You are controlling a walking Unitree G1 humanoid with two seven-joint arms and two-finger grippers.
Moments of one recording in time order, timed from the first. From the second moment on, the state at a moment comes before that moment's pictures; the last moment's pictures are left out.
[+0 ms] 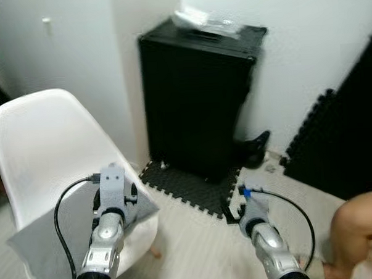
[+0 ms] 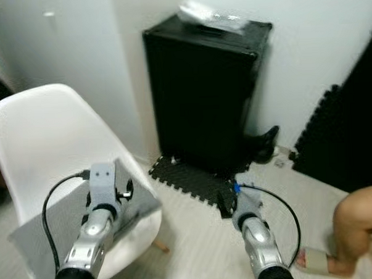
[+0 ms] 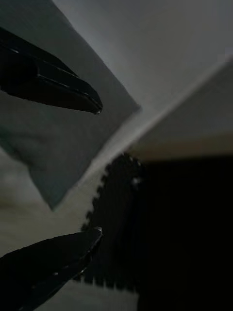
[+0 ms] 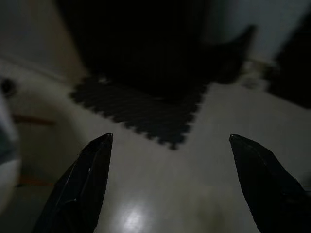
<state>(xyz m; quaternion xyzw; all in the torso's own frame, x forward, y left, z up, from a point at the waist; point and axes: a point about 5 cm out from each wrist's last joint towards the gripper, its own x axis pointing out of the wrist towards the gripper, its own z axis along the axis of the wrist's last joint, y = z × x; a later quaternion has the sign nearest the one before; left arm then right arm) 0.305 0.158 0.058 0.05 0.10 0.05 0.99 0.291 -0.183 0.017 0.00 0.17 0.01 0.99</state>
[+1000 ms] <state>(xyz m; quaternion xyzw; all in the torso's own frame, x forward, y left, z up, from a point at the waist) 0.305 0.156 0.053 0.06 0.11 0.04 0.99 0.286 -0.185 0.005 -0.01 0.20 0.00 0.98</state>
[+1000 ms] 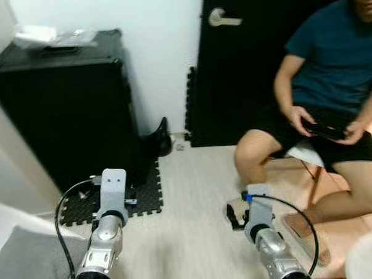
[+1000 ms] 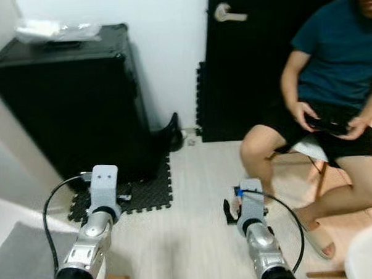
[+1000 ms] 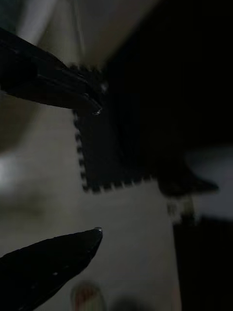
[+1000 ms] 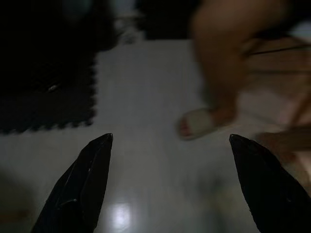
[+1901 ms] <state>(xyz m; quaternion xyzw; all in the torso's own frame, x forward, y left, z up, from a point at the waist) 0.304 0.158 0.052 0.05 0.11 0.05 0.99 0.286 -0.178 0.002 -0.01 0.20 0.01 0.98</state>
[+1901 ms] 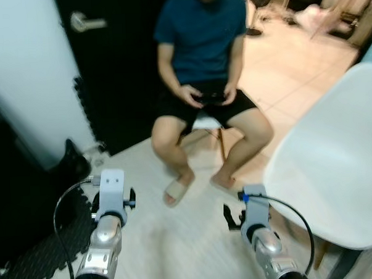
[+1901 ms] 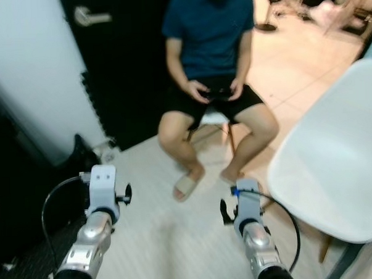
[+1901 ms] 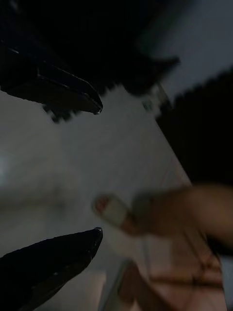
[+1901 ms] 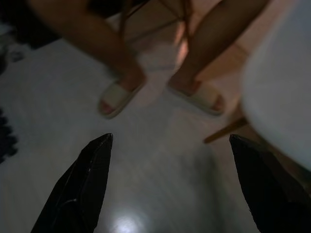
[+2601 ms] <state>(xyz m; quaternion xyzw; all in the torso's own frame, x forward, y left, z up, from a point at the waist) 0.303 0.159 0.056 0.03 0.10 0.04 0.99 0.285 -0.168 -0.001 -0.03 0.21 0.04 0.98</state>
